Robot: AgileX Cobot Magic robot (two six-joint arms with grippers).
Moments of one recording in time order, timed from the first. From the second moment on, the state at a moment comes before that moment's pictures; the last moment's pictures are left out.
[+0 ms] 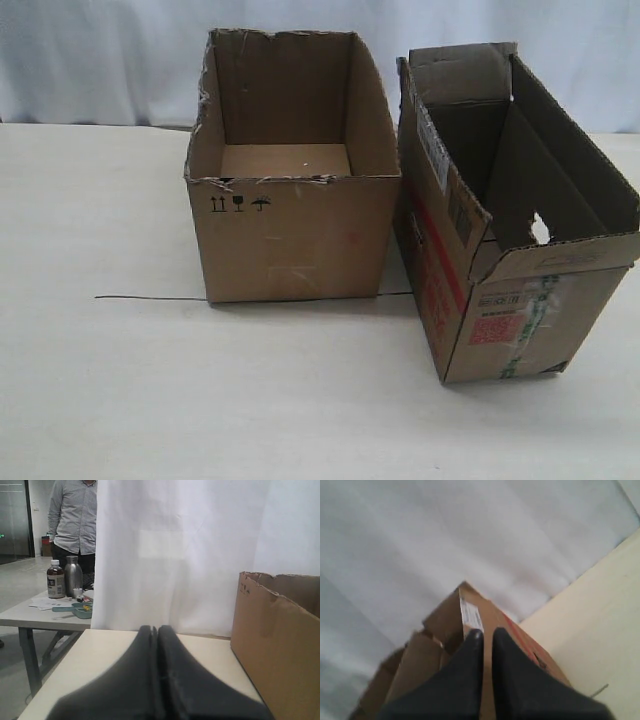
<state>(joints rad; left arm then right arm) 0.05 0.00 0.00 0.12 0.02 -0.13 -0.07 0.12 -0.17 0.81 0.25 -0.09</state>
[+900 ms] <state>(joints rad) 0.05 0.00 0.00 0.12 0.02 -0.13 -0.07 0.77 -0.44 0.63 0.87 -0.53</state>
